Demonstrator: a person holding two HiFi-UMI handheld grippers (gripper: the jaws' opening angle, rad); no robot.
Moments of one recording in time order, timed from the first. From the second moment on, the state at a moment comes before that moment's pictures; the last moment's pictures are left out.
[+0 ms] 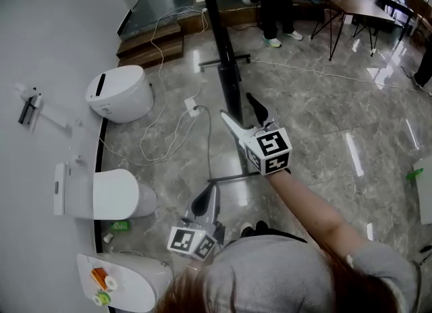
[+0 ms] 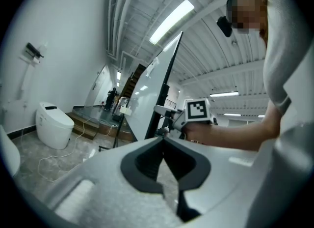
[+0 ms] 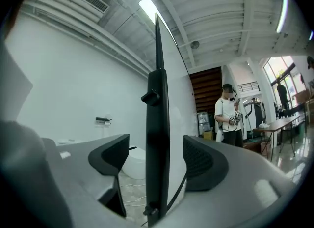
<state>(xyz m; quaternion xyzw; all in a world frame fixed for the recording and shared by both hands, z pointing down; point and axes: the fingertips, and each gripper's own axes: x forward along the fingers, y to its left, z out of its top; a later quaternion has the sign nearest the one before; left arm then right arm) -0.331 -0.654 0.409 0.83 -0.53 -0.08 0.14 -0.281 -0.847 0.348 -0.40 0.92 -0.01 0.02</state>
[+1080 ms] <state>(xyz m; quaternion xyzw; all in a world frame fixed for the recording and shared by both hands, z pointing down) -0.370 -0.617 0.415 0.80 -0.58 -0.07 0.14 -0.312 -0.920 0.364 -0.52 0.86 0.00 0.02</state>
